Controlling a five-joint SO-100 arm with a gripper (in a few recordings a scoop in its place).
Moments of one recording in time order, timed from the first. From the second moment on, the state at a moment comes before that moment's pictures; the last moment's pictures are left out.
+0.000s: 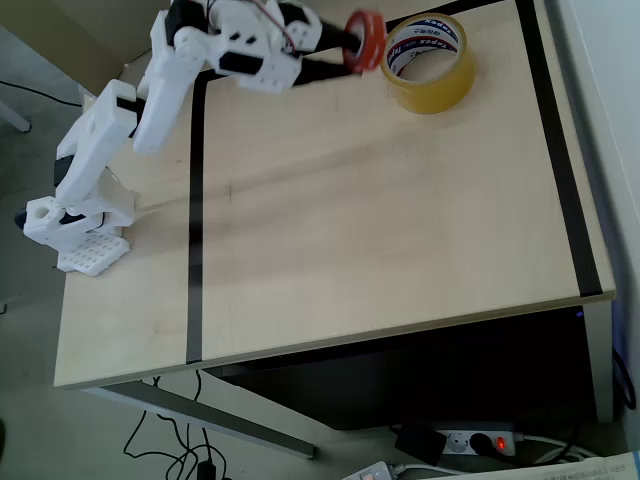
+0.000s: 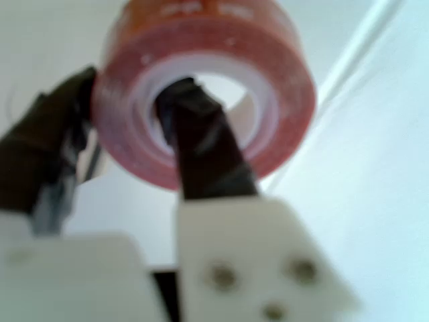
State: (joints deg) arm -8.8 32.3 -8.7 83.1 -15.1
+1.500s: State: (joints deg) arm -11.8 83.7 65.2 87.8 -13.8
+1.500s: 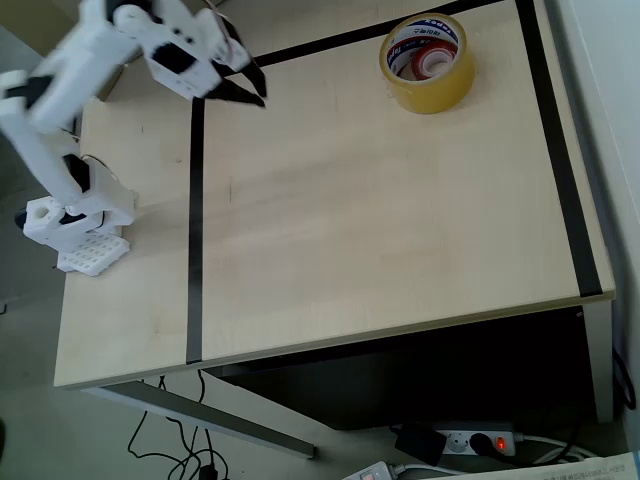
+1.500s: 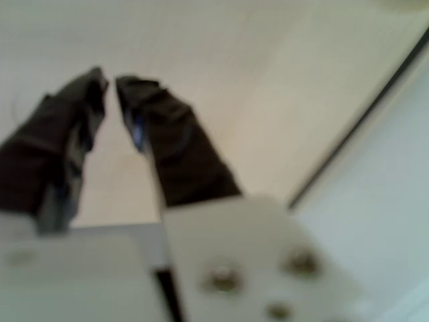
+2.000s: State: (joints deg) arm -16.7 174.9 171.5 48.8 -9.0
